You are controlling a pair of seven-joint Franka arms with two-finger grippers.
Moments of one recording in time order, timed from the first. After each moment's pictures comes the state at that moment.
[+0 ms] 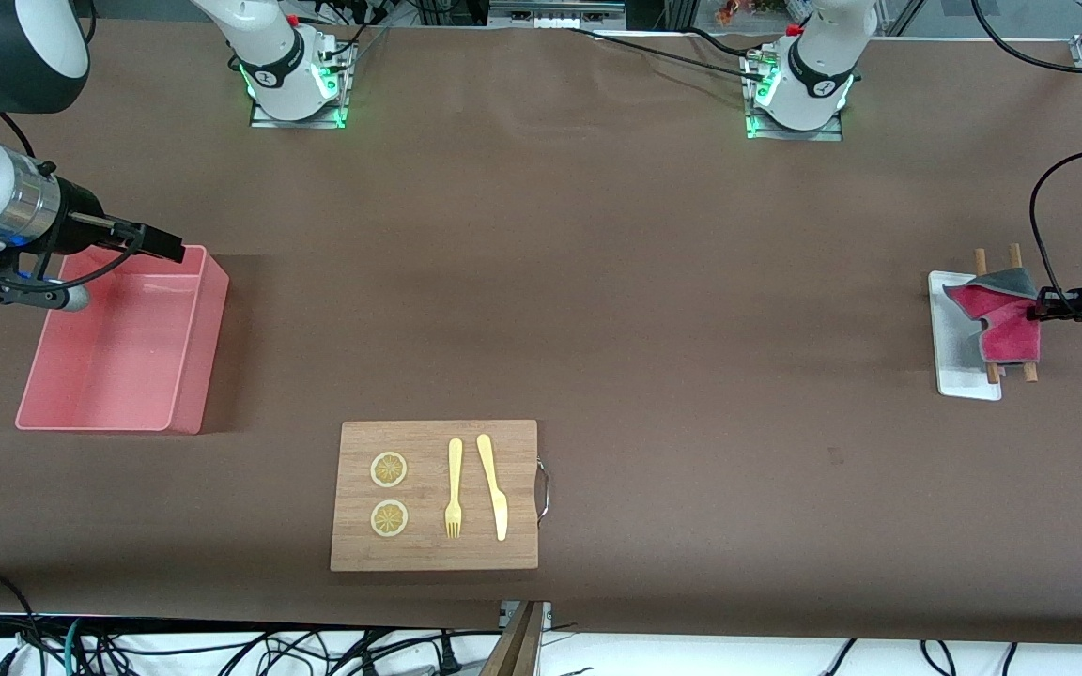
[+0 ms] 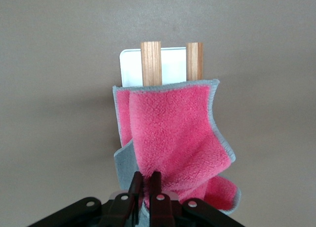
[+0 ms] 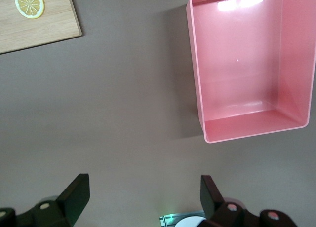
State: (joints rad) left arm 0.53 0.39 -0.06 -1.82 0.05 2.01 0.59; right arm -0.02 0.13 0.10 -1.58 0.01 1.51 0.27
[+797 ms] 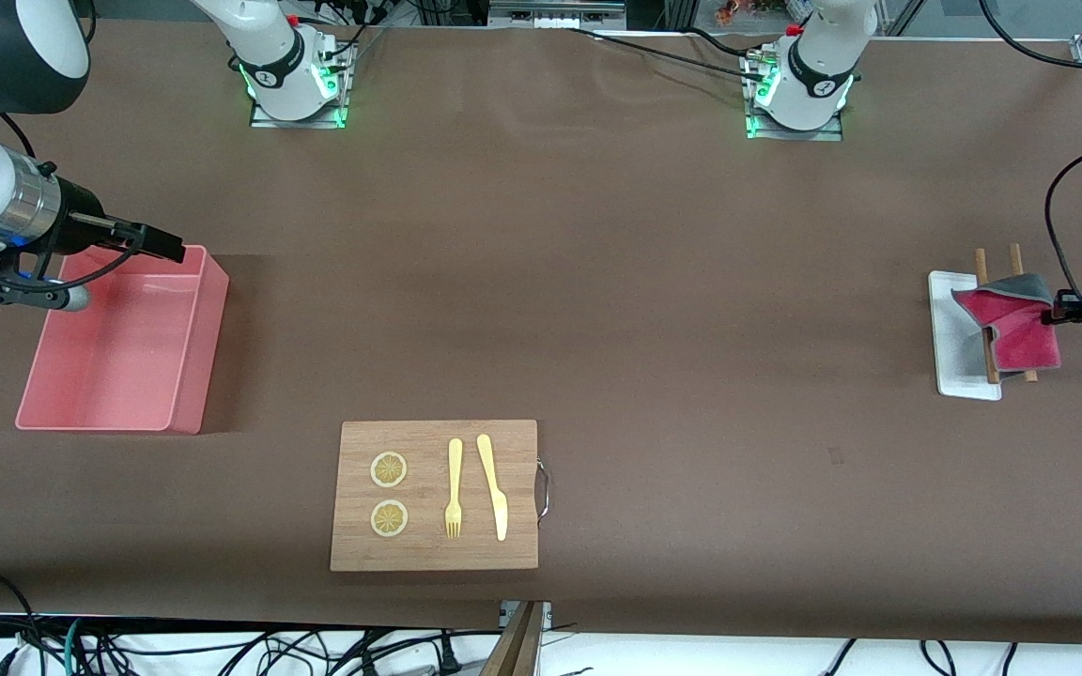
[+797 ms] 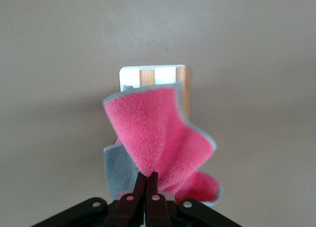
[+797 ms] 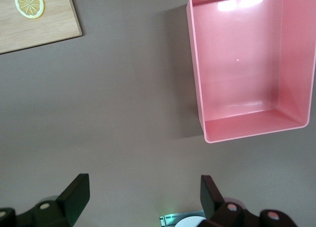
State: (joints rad) left arm 0.53 0.39 -0.08 -1.69 0.01 1.89 0.60; right arm -0.02 0.14 0.10 -1.58 0.01 1.51 0.27
